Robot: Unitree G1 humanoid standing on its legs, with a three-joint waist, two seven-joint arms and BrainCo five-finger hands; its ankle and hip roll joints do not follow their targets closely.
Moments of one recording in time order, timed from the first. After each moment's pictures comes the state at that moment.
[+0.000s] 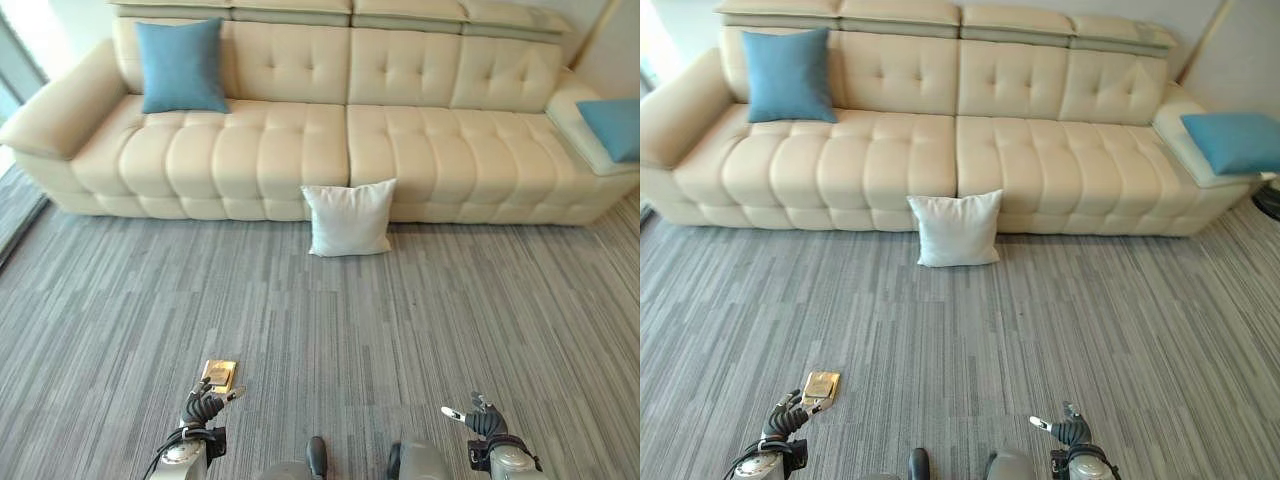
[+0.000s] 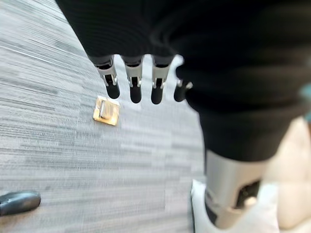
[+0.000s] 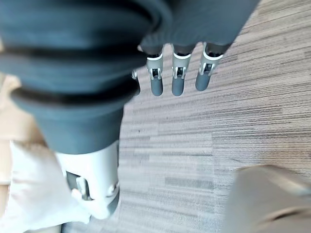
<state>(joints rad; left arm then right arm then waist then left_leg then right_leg) 0.12 0.32 -0.07 0.66 -0.33 -0.01 0.19 0.09 -0.28 0.10 0.78 0.18 0.01 -0.18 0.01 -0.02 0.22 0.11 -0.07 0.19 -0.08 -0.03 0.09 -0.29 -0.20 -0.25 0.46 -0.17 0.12</state>
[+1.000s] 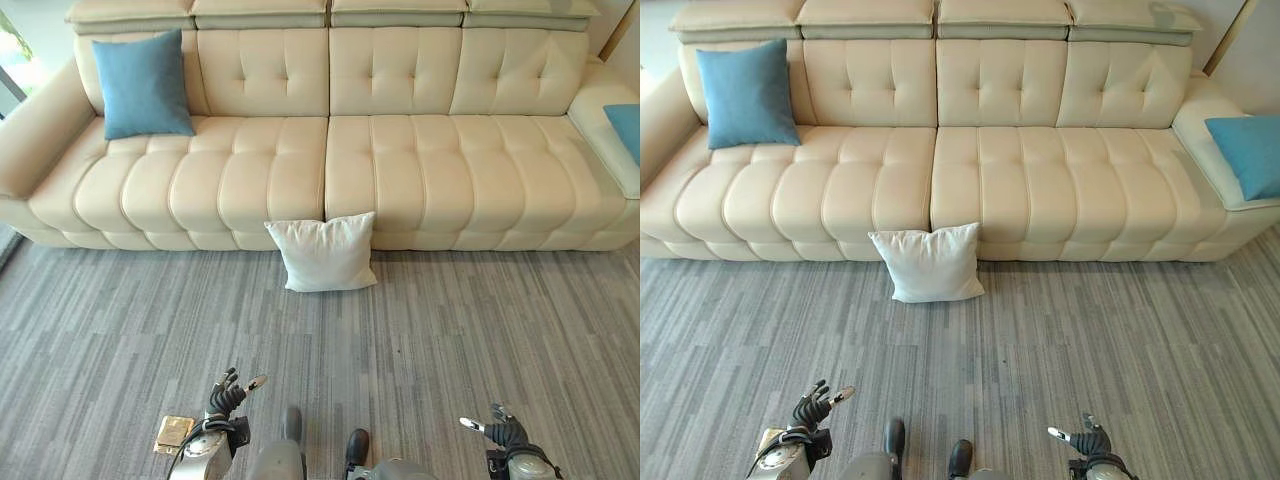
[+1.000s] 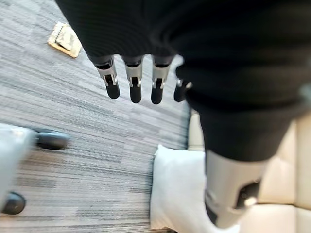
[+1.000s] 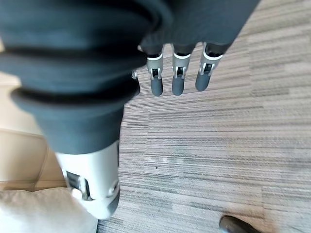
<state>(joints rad) 0.11 0.25 -0.08 0.65 -0.39 -0.01 0.17 0.08 -0.33 0.11 0.83 0.19 0.03 -0.19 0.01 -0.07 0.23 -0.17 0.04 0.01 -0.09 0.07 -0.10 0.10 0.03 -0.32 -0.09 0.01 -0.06</state>
